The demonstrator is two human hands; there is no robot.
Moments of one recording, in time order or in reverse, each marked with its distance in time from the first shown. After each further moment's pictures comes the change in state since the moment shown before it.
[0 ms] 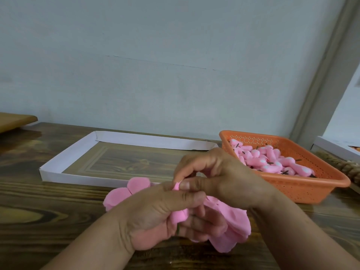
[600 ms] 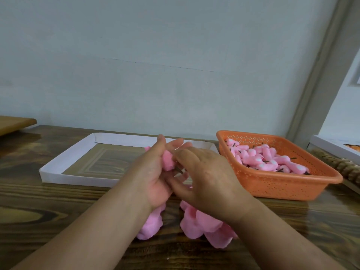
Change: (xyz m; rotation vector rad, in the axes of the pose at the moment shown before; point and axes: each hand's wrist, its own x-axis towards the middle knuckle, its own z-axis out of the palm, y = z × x) left_hand 0.041 0.023 0.000 -0.430 0.492 0.139; right_hand 0.002 0.006 0.027 -0.950 0.461 -0.366
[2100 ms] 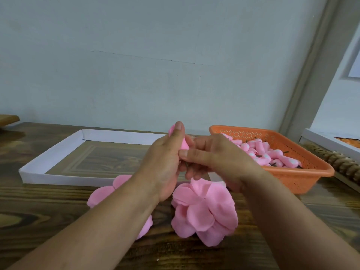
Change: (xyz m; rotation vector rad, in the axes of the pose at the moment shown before) left_hand 0.018 -0.021 0.020 0.312 -0.176 0.331; right_hand 0.002 0.051 -0.016 0.983 -0.351 0.769
